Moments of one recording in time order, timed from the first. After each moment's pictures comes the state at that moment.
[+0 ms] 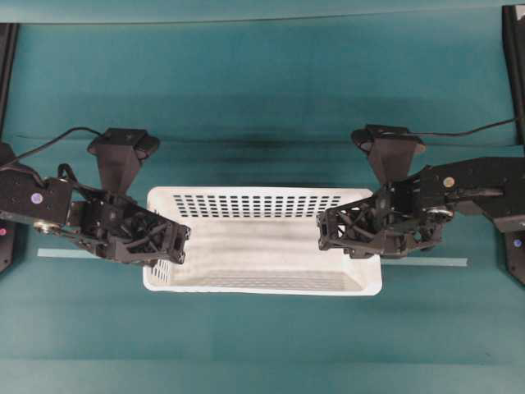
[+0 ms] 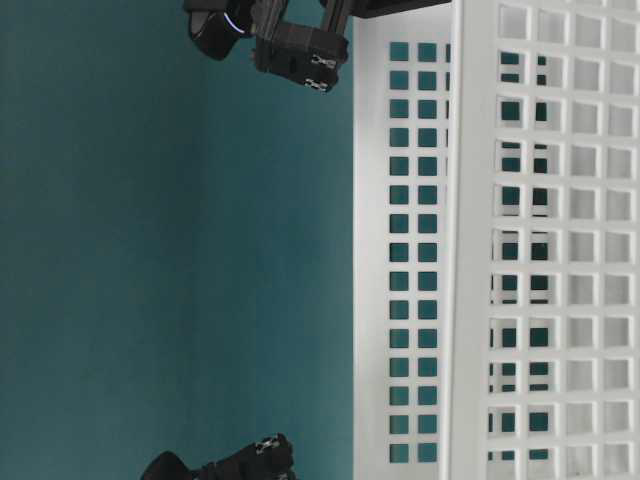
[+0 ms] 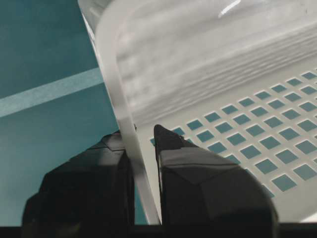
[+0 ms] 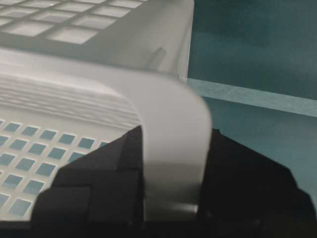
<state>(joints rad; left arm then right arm) -0.08 -0.19 0.74 0.02 0.53 -1.45 0.02 -0.08 0.69 0.16 0.66 1.39</state>
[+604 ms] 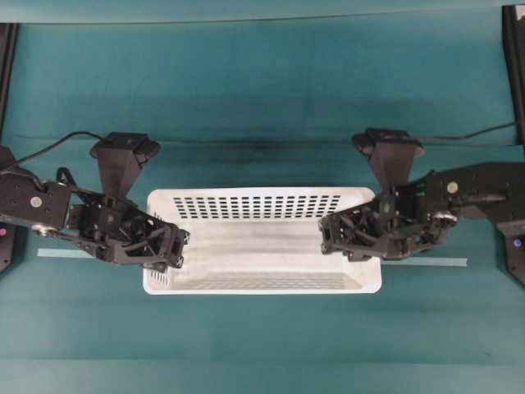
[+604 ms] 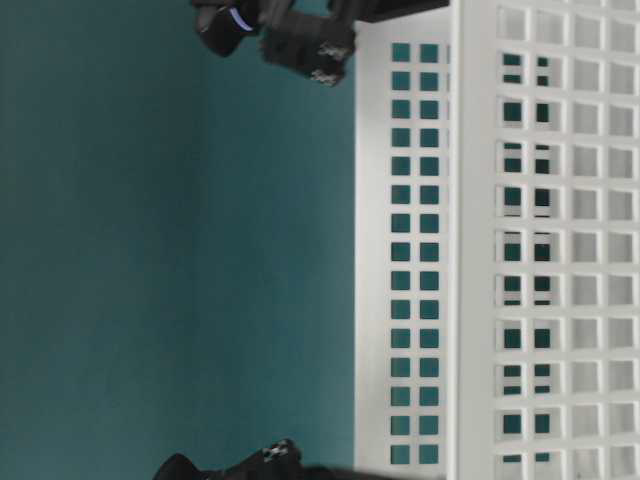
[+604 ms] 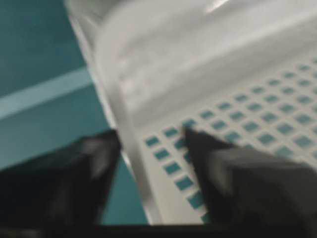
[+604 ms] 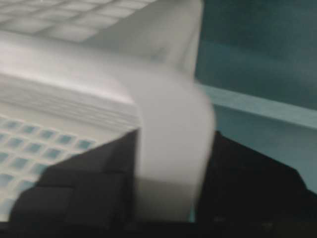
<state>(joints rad) -0.09 -0.19 0.77 0.02 0.47 -1.44 0.03 -0.08 0.73 0.15 0.58 1.37</state>
